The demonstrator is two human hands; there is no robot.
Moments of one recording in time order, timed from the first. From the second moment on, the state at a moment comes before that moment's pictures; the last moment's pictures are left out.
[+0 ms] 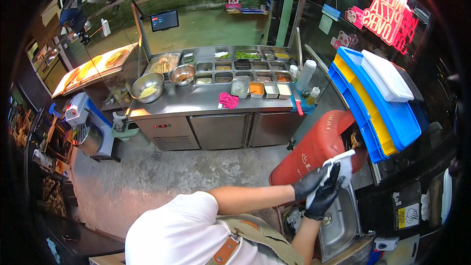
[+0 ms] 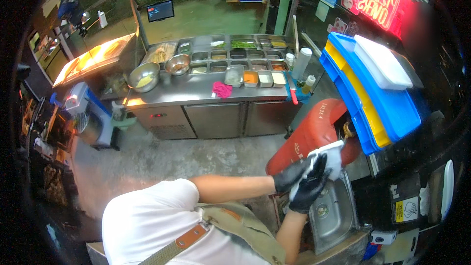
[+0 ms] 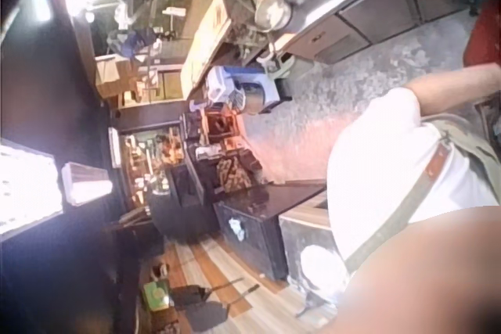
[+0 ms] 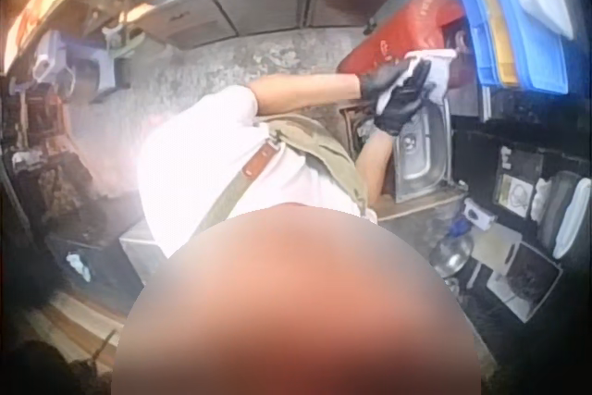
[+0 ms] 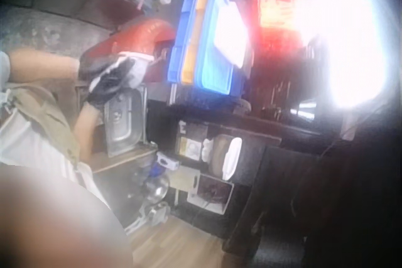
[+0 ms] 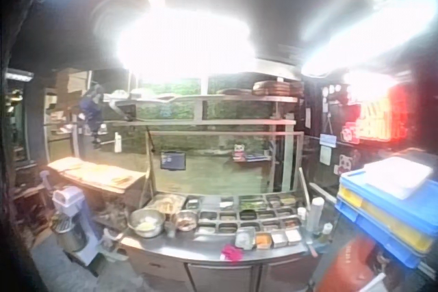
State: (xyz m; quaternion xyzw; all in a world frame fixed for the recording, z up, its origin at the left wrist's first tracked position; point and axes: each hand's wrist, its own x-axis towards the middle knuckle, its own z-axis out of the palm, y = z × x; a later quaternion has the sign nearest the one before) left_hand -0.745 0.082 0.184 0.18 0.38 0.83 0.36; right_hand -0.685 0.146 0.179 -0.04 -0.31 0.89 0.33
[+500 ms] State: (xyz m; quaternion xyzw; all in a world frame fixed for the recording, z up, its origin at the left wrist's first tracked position) left_hand -0.700 0.068 0.185 0.57 0.53 0.61 0.15; right_hand -0.644 0.153 0.141 -0.08 -0.48 0.80 0.36
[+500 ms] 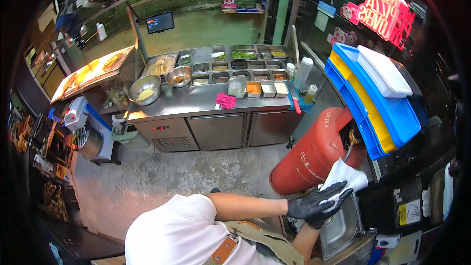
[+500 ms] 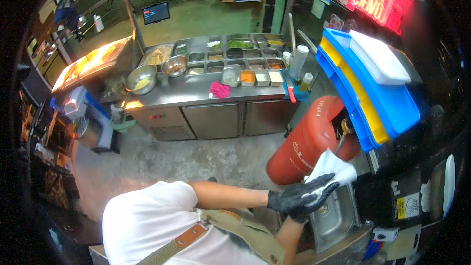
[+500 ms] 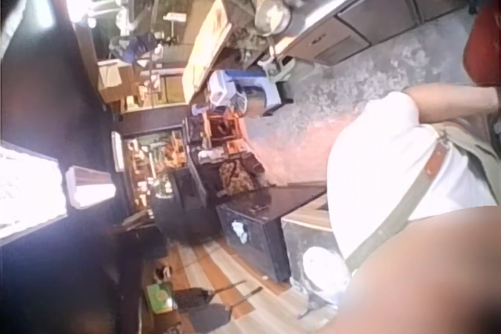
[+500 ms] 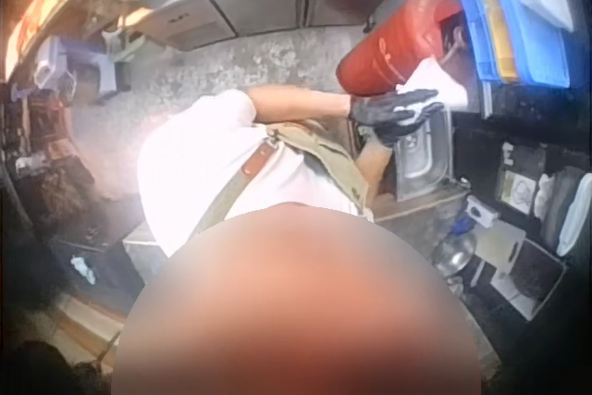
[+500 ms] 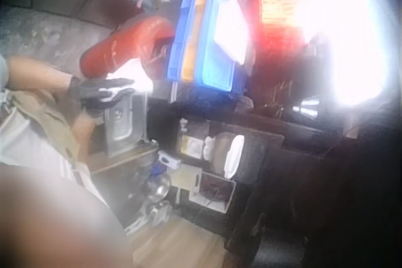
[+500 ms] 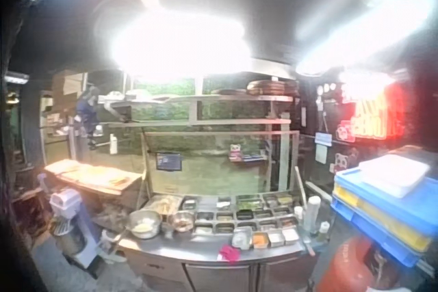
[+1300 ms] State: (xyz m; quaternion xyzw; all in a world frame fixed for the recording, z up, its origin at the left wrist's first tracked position) left_hand -0.709 0.104 0.033 0.25 0.64 0.68 0.27; right_hand -0.584 0.115 0.020 -0.28 -0.31 0.85 0.32
